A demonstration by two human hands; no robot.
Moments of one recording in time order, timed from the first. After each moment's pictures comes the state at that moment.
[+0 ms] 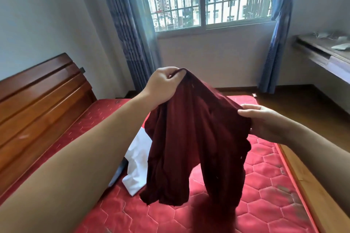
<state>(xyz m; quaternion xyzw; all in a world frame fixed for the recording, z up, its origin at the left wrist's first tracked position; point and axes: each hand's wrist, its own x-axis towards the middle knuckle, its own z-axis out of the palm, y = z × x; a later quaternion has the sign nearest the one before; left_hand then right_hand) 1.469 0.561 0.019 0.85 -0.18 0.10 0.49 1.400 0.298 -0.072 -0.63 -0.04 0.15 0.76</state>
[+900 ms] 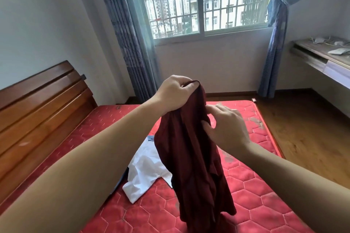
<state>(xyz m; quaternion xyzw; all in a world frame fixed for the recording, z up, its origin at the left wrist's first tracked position) 1.464 0.541 0.025 0.89 -0.23 0.07 0.39 1.403 0.388 -0.075 -0.91 -0.09 -0.31 0.26</state>
